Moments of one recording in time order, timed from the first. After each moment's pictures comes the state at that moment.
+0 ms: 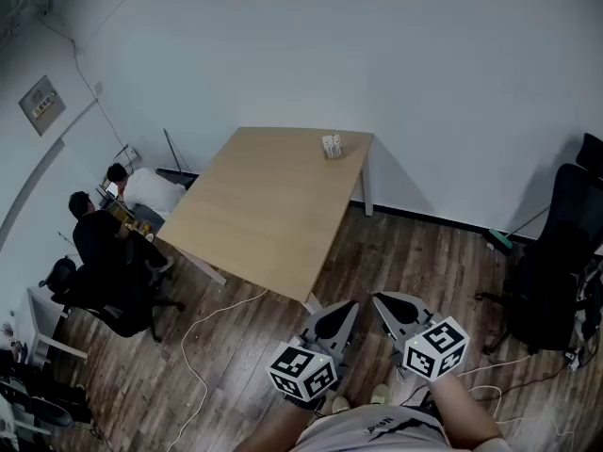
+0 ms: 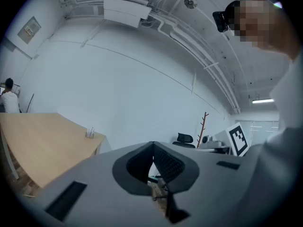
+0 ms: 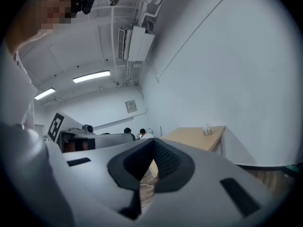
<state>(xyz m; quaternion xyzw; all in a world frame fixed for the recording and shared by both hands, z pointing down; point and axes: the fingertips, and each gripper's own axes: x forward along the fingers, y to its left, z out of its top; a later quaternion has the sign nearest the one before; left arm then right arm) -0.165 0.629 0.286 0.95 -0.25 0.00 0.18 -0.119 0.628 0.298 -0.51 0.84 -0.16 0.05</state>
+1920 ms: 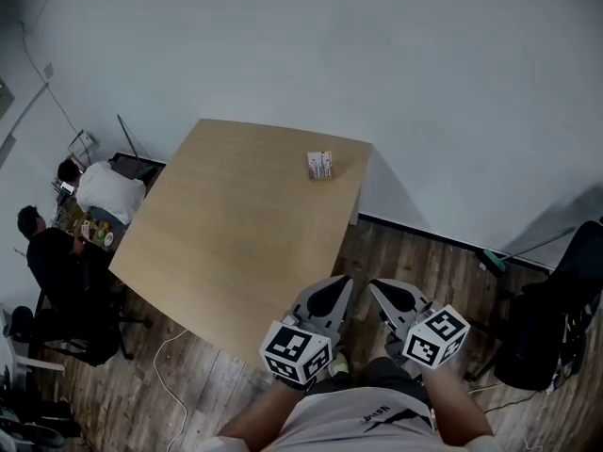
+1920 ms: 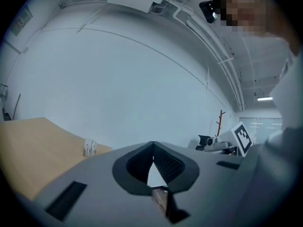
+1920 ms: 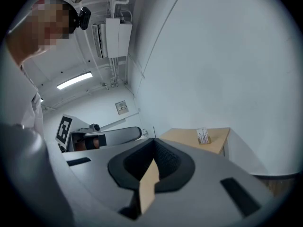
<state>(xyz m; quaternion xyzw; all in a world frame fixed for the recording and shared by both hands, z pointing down) -0.060 0.259 0.317 0.96 -0.24 0.01 0.16 -0.016 0.278 0.337 -0.51 0.83 -0.21 0.05</state>
